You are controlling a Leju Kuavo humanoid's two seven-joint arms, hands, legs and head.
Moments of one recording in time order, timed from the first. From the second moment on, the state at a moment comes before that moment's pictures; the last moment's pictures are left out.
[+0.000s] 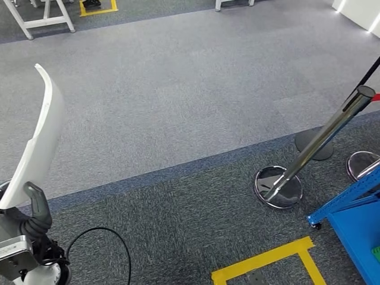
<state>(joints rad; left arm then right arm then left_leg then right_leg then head) 0.05 -0.09 -0.09 -1.73 -0.25 0.69 -0.58 -0.03 0.11 -0.74 -0.21 0.93 -0.13 -0.12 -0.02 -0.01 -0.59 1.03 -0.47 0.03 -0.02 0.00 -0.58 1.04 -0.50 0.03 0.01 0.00</state>
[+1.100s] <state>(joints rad) 0.05 -0.13 -0.06 -1.74 -0.27 0.69 -0.61 -0.03 0.11 -0.74 -0.21 0.95 -0.13 -0.12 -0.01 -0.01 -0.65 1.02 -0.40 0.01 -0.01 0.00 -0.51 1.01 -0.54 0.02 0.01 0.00</state>
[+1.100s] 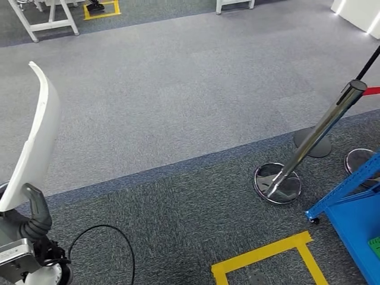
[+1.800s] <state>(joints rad) 0.05 -0.13 -0.05 -1.74 -0.29 0.69 -0.61 -0.03 0.11 -0.76 -0.21 0.95 -0.12 -0.12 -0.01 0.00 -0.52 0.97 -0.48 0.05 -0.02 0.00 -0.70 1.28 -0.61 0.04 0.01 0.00</state>
